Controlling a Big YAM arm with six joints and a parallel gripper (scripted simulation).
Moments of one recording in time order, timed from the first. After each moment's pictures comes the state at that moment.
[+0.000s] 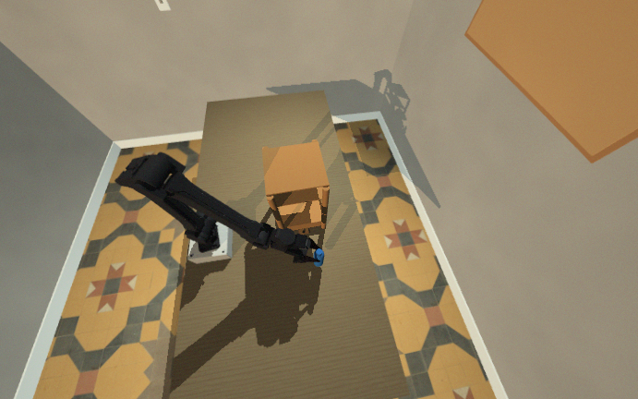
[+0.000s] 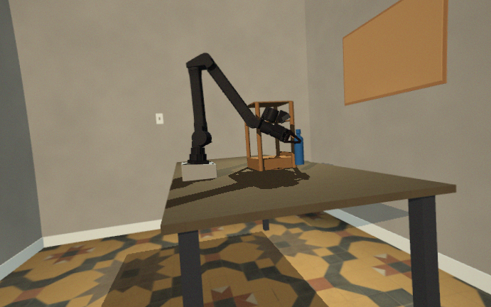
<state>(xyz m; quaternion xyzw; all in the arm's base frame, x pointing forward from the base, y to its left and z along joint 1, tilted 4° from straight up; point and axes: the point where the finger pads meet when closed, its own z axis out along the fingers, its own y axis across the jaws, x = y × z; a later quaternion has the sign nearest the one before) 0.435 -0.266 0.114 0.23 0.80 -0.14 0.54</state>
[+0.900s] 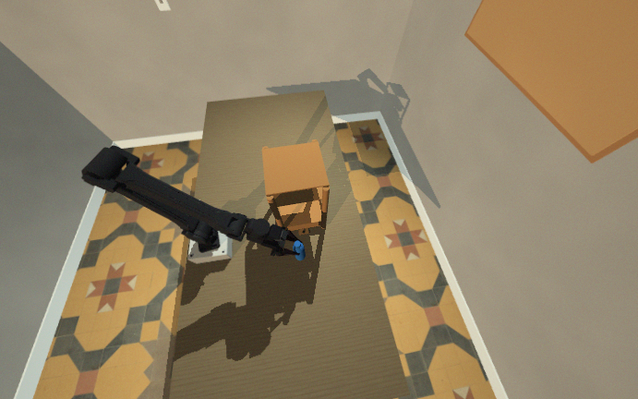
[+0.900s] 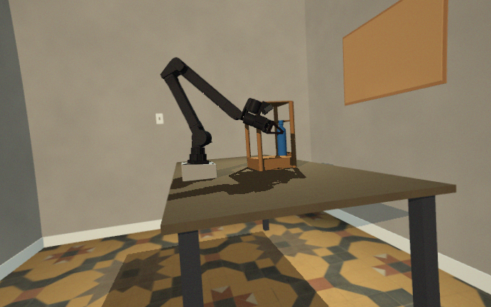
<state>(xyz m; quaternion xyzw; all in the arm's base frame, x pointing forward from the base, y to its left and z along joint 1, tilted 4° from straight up) 0.362 -0.224 0.158 0.23 0.80 -0.14 0.54</state>
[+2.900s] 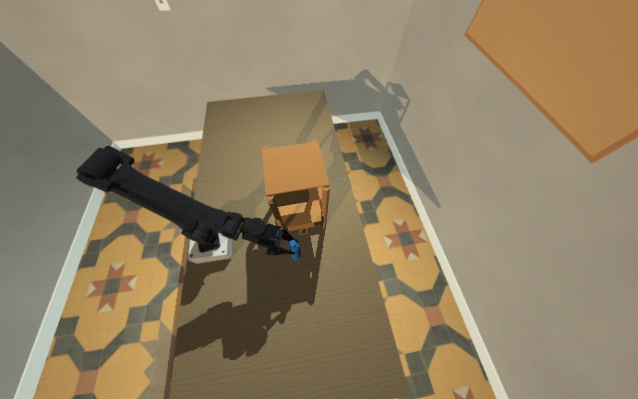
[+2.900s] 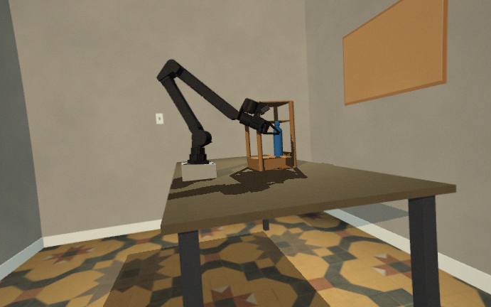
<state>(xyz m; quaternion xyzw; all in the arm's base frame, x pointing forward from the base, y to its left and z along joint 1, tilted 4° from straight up) 0.347 -0.215 0.155 0.23 0.80 -0.14 0.54</state>
